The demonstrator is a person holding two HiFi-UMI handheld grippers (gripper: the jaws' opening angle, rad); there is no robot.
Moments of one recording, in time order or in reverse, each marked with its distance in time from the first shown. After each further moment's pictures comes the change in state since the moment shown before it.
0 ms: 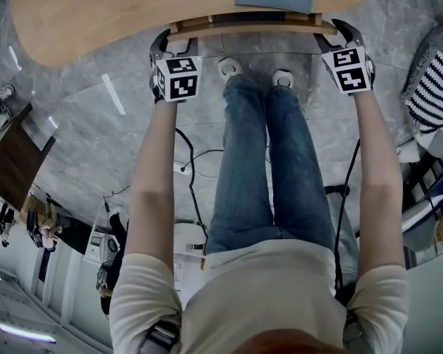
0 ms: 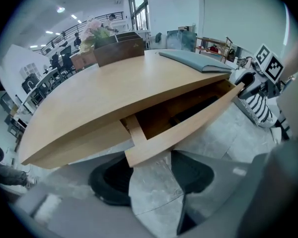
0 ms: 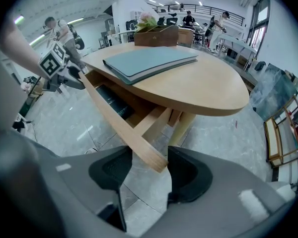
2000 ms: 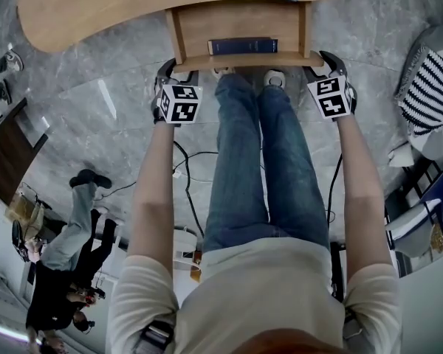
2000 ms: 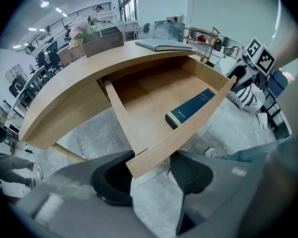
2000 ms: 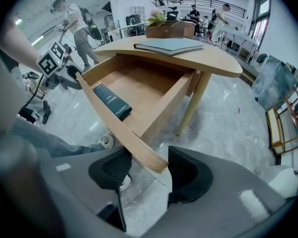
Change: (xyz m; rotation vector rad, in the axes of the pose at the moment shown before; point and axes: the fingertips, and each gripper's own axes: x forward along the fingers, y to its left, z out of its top) left arm -0.046 -0.062 -0.107 0.083 0.111 -0.082; right arm -0.031 0.074 -0.093 0.014 0.070 0.040
